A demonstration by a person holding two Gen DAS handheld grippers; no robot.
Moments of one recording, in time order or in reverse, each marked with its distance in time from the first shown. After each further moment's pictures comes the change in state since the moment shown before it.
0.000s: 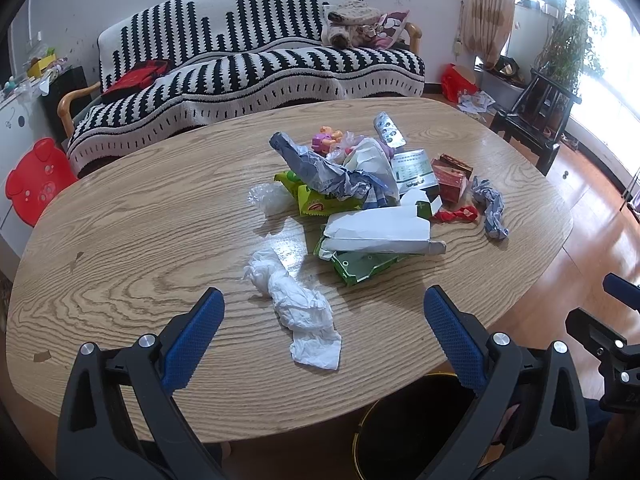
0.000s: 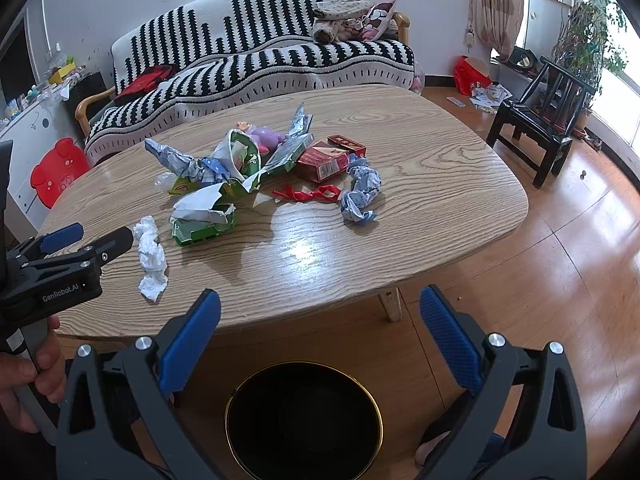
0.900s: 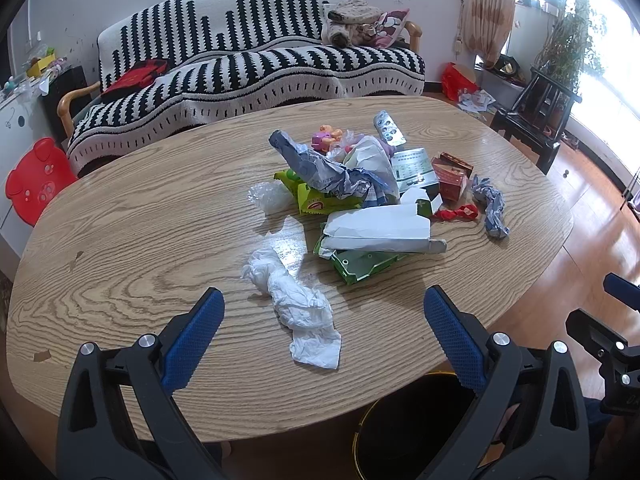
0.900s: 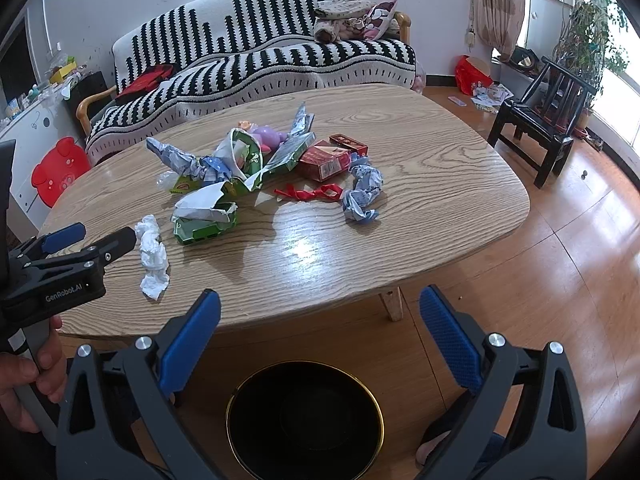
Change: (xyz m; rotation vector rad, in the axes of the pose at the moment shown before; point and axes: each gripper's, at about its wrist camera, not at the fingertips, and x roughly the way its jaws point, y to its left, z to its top) left arm -0.001 0.000 -0.001 0.000 0.001 0.002; right arm -0.001 0.002 -0.001 -0.002 0.004 0.002
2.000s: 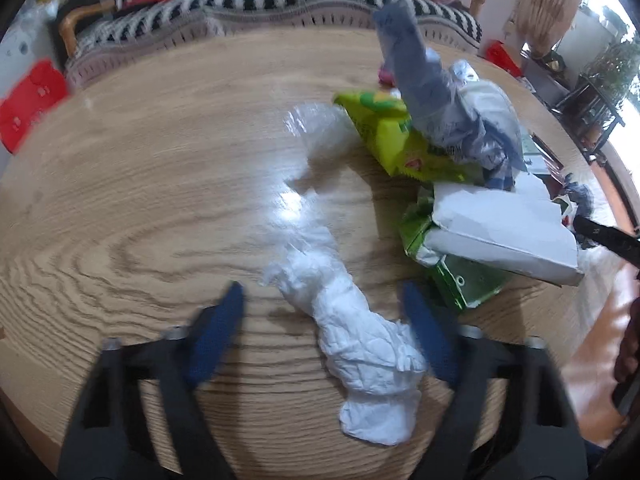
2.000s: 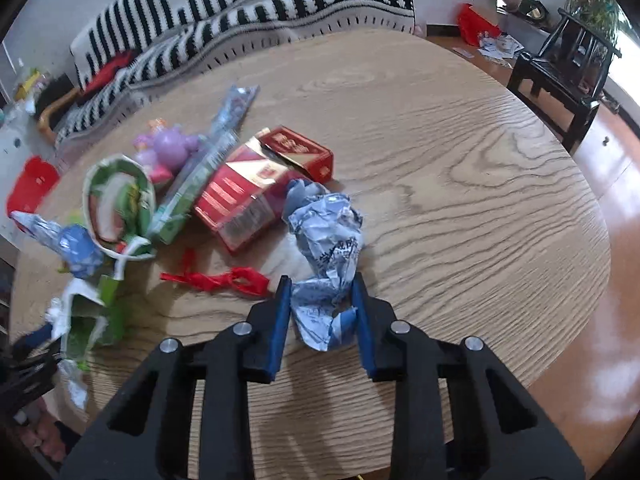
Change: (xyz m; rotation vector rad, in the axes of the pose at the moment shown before) left arm 0.105 0.052 0.005 -0.156 0.208 0.010; right arm 0.165 -0.066 0.097 0.083 0.150 0.052
